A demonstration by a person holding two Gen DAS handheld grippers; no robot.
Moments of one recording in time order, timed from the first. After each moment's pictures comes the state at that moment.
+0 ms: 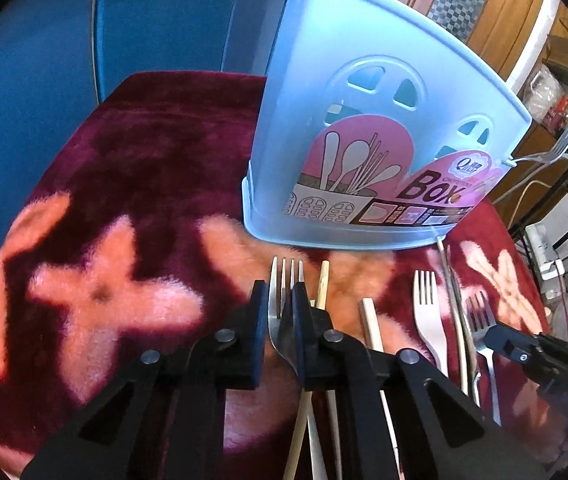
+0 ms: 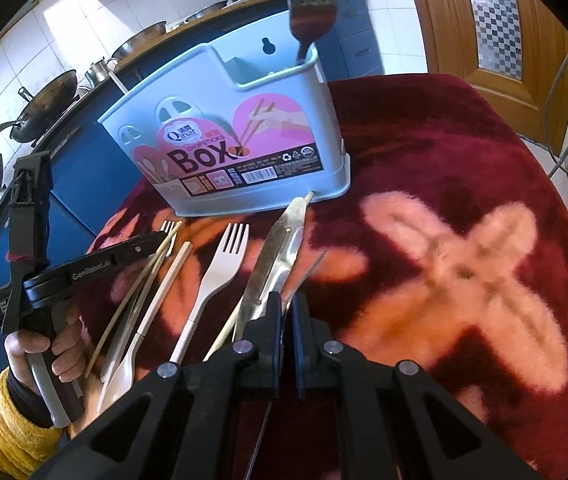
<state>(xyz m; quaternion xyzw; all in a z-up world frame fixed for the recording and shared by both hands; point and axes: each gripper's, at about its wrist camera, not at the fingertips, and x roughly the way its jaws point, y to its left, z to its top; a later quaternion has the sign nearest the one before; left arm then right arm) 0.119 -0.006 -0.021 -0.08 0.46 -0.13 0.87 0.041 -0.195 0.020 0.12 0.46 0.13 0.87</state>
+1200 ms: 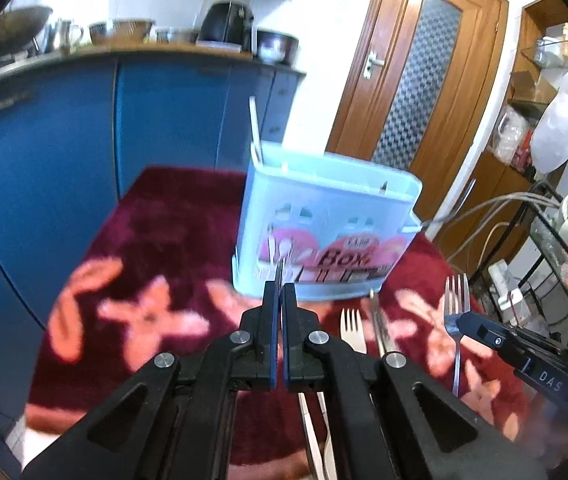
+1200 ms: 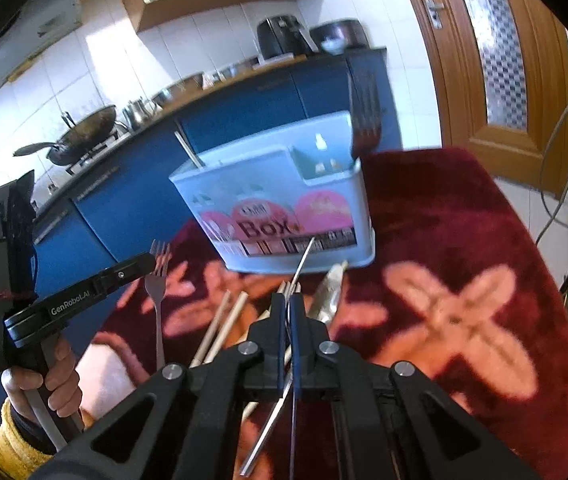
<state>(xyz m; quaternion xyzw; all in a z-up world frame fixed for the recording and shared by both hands) 0.037 0.004 0.074 -0.08 0.32 -0.13 0.94 0.006 -0.183 0.087 0.11 0.34 0.15 0.92</state>
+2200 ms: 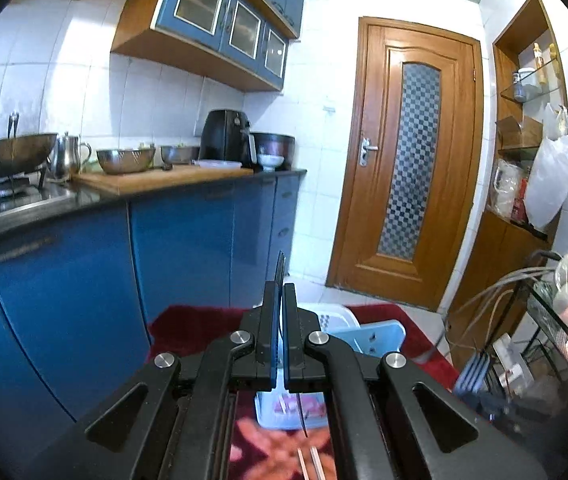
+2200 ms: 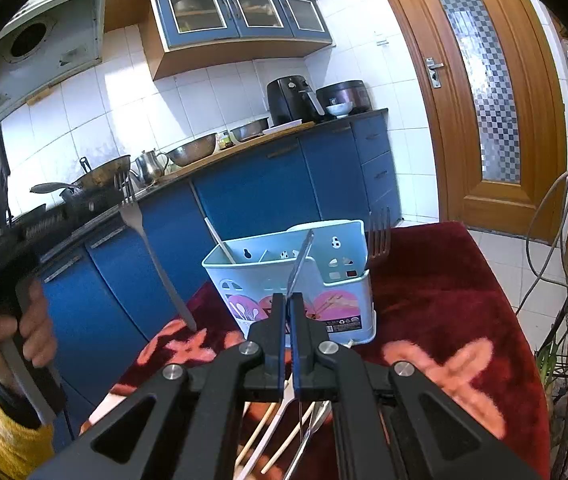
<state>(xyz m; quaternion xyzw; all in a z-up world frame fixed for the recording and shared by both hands) 0.045 0.016 0.220 -0.04 0.16 -0.10 0.98 -0.003 -0.182 0.144 0.11 0.26 0.14 0.95</state>
